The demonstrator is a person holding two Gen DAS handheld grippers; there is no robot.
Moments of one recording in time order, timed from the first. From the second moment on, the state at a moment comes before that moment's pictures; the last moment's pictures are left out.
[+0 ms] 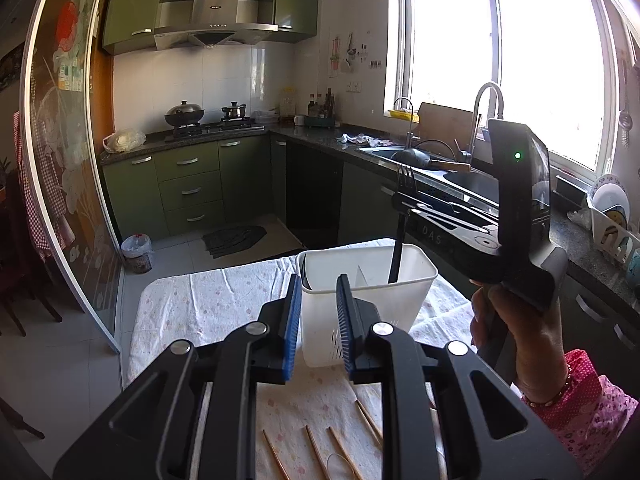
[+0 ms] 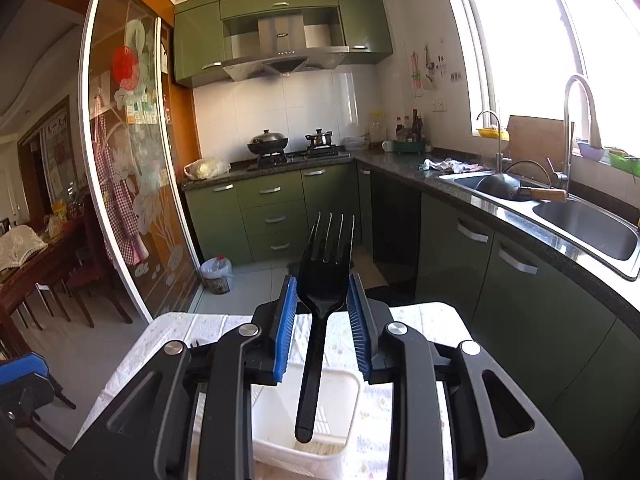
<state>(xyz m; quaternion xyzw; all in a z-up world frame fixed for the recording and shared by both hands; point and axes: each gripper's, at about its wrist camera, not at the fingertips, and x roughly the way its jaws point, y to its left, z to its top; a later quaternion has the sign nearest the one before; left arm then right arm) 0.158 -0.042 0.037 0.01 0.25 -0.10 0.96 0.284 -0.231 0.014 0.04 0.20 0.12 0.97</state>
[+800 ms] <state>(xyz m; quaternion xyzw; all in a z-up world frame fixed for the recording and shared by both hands) 0.178 -0.027 -0.114 -0.09 0.54 -0.17 0.82 0.105 -0.338 -0.059 0.12 0.31 0.21 0.92</state>
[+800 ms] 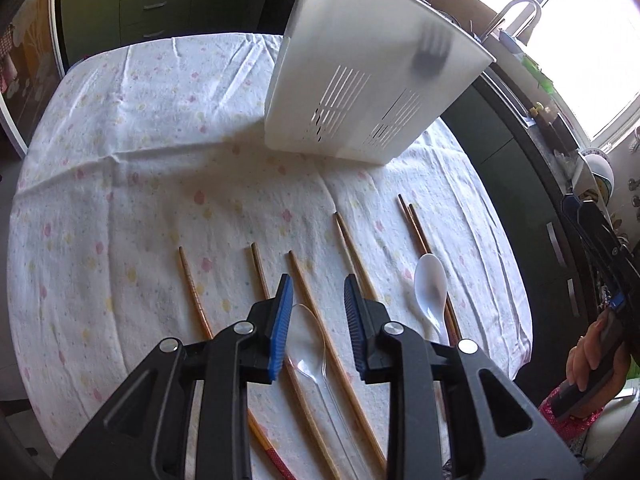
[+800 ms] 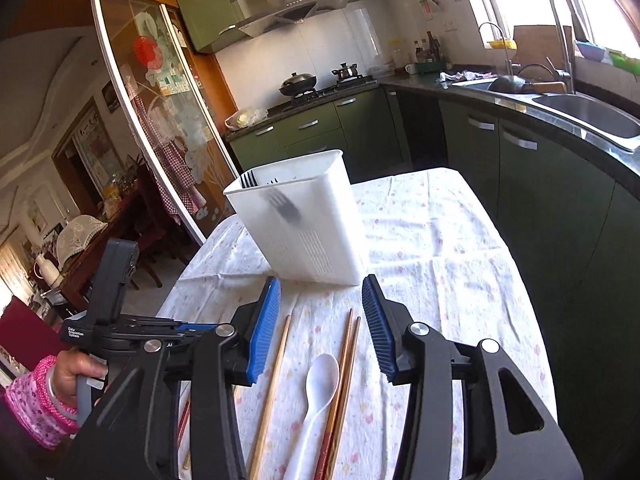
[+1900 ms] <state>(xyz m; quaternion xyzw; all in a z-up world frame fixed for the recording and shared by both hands) 0.153 -0.036 -0.134 -0.07 0.57 -0.20 0.79 0.116 -0.312 -0.070 0.10 0.39 0.23 0.89</state>
